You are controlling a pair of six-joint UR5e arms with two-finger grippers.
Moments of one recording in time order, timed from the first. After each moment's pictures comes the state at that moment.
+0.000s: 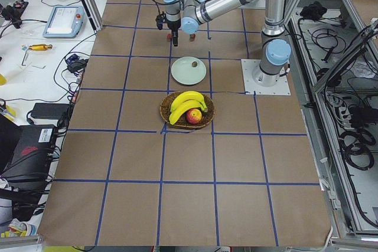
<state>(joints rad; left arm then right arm) -1.70 -1.91 -1.85 -0.95 1.49 -0.24 1.61 -1.51 1.48 -1.55 -1.59 0.06</state>
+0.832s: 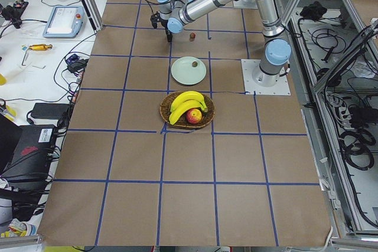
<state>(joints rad) -1.81 -2.13 -1.73 -0.84 1.50 -0.43 1.61 -1.51 1.48 -1.55 -1.59 0.06</state>
